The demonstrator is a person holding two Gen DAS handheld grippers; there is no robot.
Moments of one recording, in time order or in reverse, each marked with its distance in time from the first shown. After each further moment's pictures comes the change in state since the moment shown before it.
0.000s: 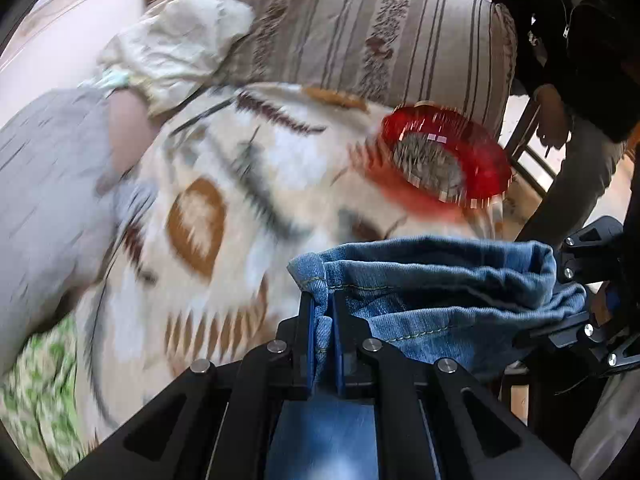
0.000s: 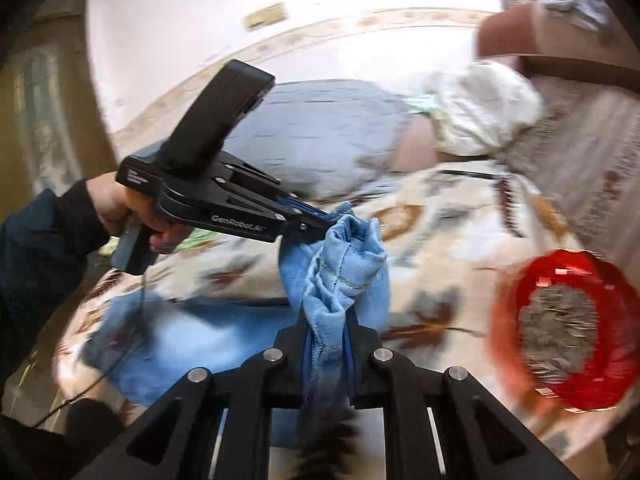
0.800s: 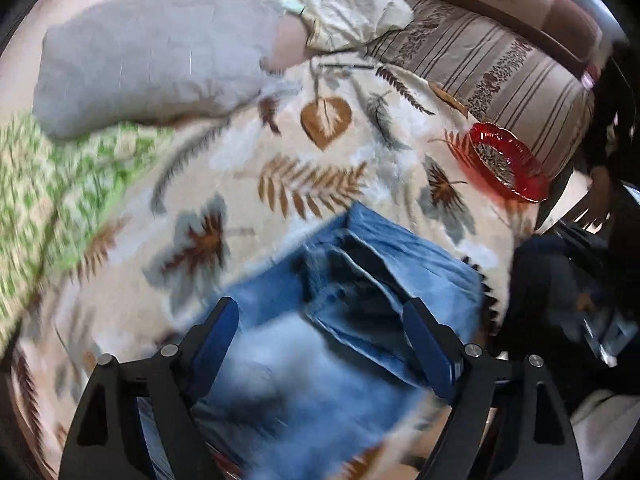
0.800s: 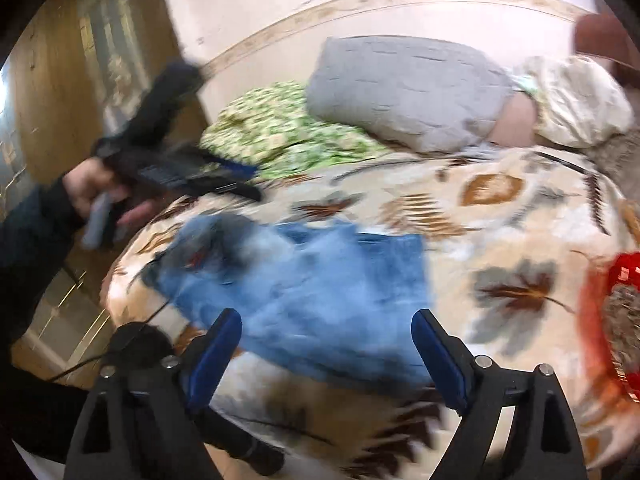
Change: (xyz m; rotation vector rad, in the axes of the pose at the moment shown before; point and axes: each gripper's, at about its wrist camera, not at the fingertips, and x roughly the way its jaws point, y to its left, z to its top) left arm -0.089 0.014 -0.152 -0.526 0.008 0.132; right arm 0.005 0.042 -0.029 -0.158 0.164 0.189
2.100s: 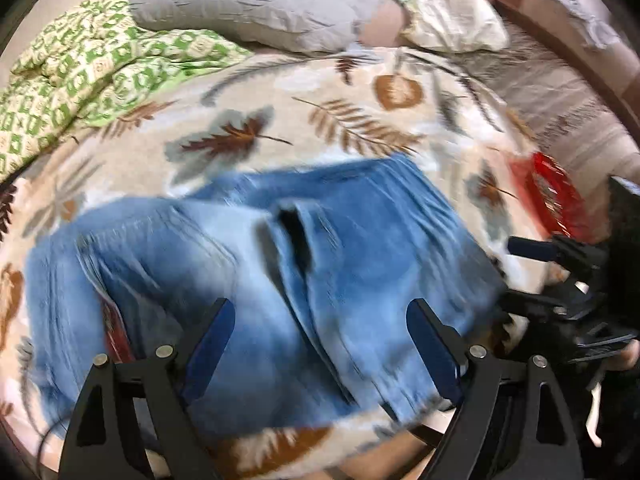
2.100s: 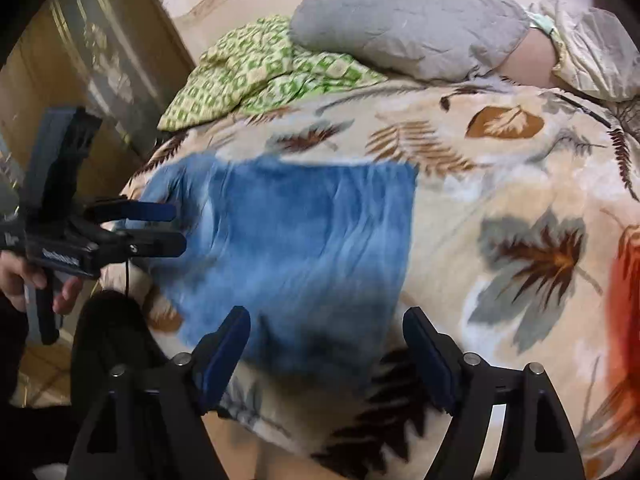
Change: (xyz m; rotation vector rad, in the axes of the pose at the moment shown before) left arm 0.039 -0.016 -0.075 -0.370 -0.026 0.140; right arm 0.057 -0.034 0.000 0.004 0.242 0.041
